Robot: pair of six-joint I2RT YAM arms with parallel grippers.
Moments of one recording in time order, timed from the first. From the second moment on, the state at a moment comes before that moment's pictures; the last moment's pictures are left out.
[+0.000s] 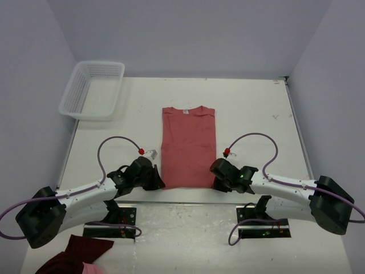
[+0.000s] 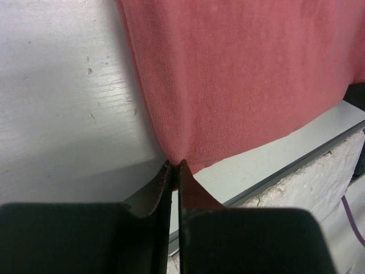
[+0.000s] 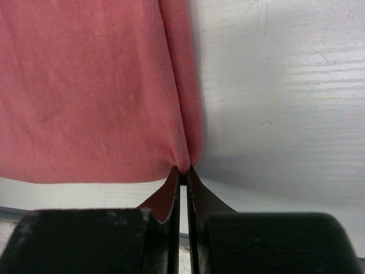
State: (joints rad) left arm -0.80 1.01 0.27 -0.12 0.10 -0.85; right arm 0.98 1.12 0.47 -0.48 0.22 1.18
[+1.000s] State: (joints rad) left arm -0.93 0.41 0.26 -0.41 0.11 -0.93; right arm 1.35 1.06 0.73 -0.86 0.42 1.21
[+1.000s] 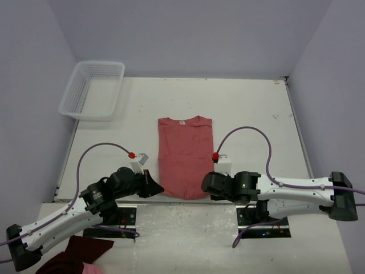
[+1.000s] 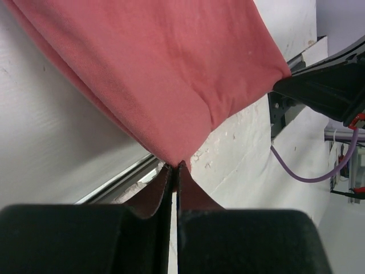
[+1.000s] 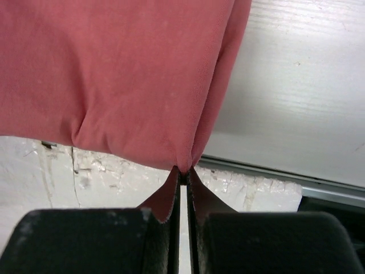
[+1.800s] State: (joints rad) left arm -0.89 0.91 0.75 -0.51 -0.17 -0.76; right arm 1.07 1.15 1.07 -0.96 0.57 0.94
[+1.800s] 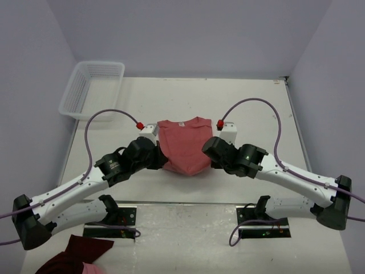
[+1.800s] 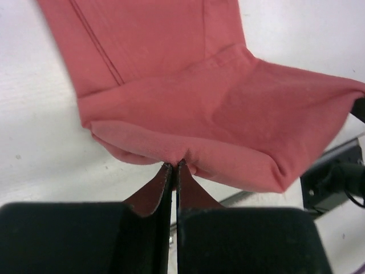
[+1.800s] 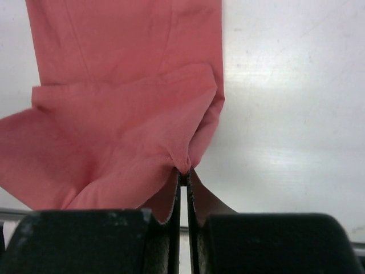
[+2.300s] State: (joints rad) left arm -0.66 1.13 0.93 -0.47 -0.20 -0.60; right arm 0.86 1.32 1.23 -0.83 0.47 0.65
